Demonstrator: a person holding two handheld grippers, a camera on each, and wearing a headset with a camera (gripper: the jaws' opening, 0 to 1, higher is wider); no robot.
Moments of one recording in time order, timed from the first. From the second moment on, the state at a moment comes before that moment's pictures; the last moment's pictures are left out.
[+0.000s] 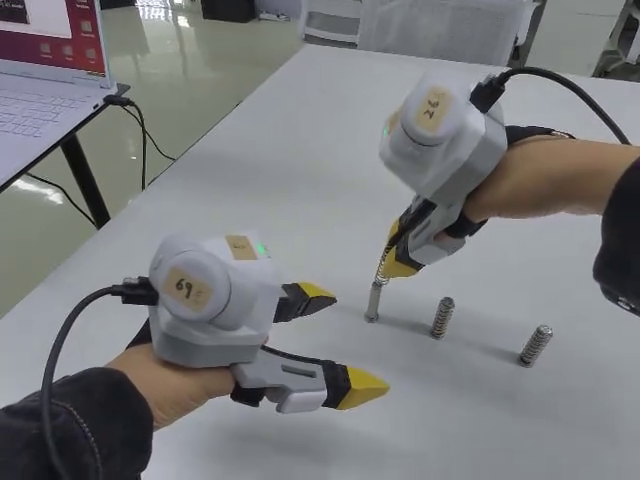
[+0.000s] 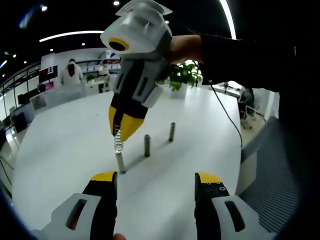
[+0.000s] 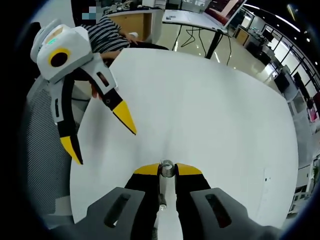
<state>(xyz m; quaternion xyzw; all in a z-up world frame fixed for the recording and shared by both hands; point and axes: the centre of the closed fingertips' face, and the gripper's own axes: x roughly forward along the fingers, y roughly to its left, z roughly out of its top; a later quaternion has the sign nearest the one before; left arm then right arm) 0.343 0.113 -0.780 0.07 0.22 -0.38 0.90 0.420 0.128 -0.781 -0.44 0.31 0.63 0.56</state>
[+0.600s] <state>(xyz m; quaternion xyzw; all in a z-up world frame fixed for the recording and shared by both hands) 0.344 0.116 -0.781 0.07 0.22 -0.38 0.90 0.417 0.131 -0.790 -0.44 0.31 0.63 0.56</state>
